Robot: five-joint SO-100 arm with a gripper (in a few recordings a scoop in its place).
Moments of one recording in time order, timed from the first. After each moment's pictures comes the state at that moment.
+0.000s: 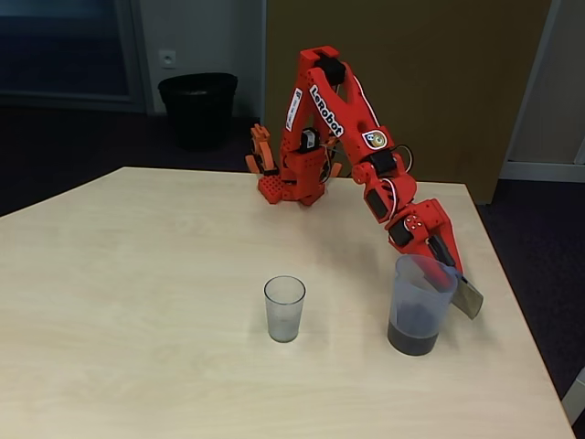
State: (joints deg) arm -41.0 84.6 120.3 -6.9 87.5
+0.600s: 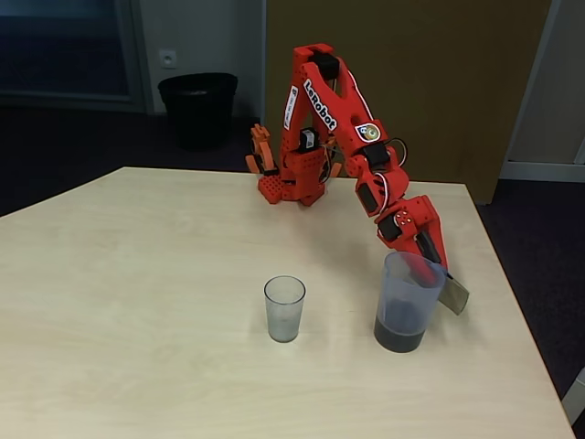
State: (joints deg) arm -39.6 90.4 125.2 -0.5 85.4
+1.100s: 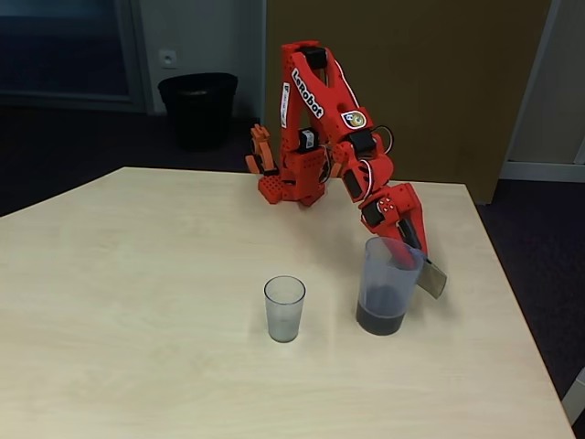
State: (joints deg) arm -38.7 104.4 137.7 4.5 85.3
